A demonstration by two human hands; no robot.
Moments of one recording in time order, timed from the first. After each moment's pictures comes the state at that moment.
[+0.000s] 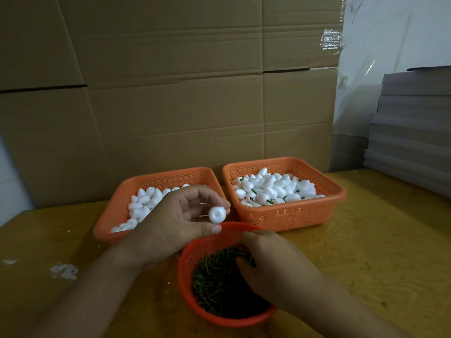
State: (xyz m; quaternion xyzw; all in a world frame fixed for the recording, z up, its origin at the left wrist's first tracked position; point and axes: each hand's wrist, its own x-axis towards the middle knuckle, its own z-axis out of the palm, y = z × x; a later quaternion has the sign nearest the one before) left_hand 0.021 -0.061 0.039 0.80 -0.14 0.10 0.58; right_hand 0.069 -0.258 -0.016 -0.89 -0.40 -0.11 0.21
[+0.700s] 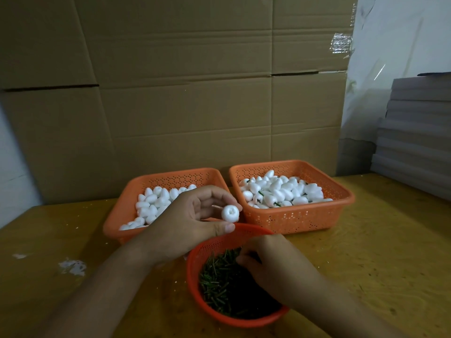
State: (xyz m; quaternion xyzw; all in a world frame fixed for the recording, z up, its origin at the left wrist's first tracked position) left_hand 0.018 -0.063 0.044 0.81 -0.14 0.09 0.57; right_hand 0.078 -0.249 -0.022 -0.90 -0.36 -0.05 0.25
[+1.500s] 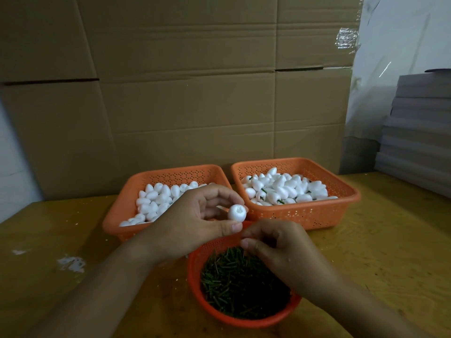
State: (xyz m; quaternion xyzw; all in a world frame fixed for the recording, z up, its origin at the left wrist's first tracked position) left_hand 0.021 -0.063 0.039 0.80 -0.15 0.07 0.57; right_hand 0.085 -0.259 -0.019 -0.79 -0.39 -0.04 0.47
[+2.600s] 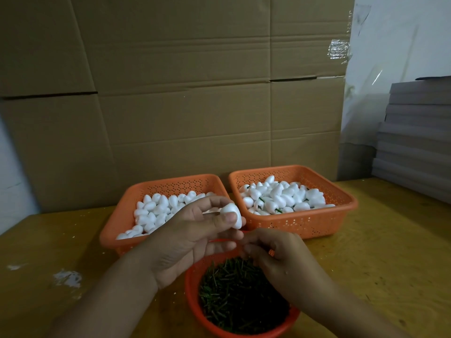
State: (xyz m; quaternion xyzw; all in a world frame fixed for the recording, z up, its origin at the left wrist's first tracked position) left_hand 0.022 -0.070 0.037 0.62 -0.05 -0.03 0.78; right_hand 0.080 -0.257 -0.015 -0.80 -0.39 -0.08 0.46
